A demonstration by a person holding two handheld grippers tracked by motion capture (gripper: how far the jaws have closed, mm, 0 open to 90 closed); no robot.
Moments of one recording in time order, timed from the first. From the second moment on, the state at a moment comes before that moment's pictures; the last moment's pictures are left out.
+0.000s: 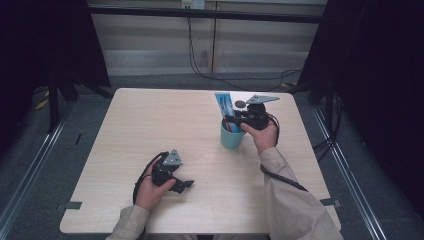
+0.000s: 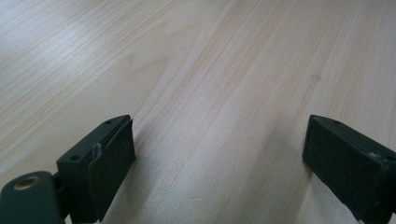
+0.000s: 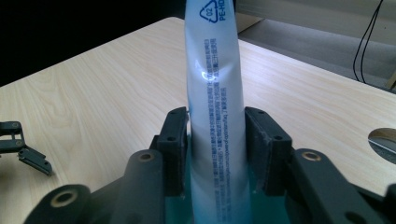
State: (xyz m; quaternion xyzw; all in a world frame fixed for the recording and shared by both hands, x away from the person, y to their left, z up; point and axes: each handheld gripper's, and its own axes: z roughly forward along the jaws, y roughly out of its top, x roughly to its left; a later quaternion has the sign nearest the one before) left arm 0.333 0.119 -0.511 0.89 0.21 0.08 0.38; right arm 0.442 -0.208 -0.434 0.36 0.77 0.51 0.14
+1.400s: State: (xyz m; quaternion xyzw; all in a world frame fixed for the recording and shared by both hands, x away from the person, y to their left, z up) left arm 0.332 0.119 -0.511 0.89 0.22 0.08 0.39; right arm 0.423 -0.218 -0.411 0.38 0.78 0.48 0.13
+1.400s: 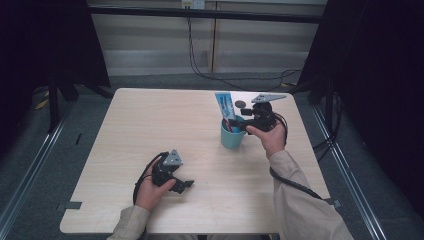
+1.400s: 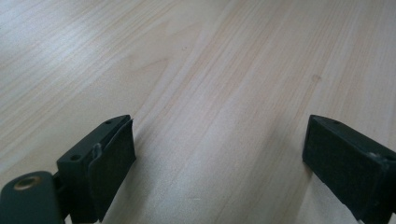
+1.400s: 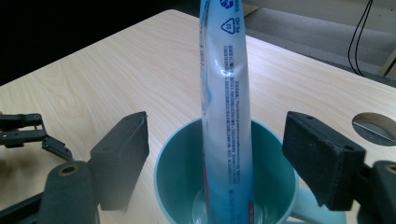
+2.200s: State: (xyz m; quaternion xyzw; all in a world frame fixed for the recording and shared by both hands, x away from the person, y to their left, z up) left arm 0.332 0.119 -0.511 0.89 0.22 0.08 0.38; right arm 0.390 -0.230 -0.398 0.36 0.80 0.46 0.13
